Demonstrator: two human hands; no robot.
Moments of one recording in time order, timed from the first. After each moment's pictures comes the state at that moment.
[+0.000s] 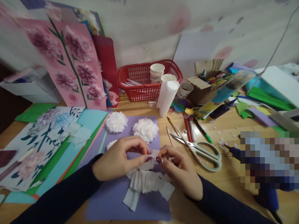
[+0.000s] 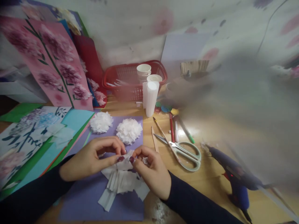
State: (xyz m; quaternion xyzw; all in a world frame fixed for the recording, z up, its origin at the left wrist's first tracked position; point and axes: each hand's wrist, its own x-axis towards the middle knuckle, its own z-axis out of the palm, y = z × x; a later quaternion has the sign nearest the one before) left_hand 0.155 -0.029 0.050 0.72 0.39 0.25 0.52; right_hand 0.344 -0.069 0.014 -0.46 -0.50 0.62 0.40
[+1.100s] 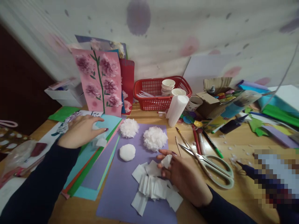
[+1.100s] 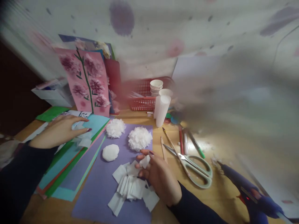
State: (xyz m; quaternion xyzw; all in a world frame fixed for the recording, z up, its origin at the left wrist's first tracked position) left_hand 0.020 0.012 0.076 0.69 0.71 0.11 -0.02; right_hand 0.336 -0.061 0.007 -0.34 -0.18 0.82 0.43
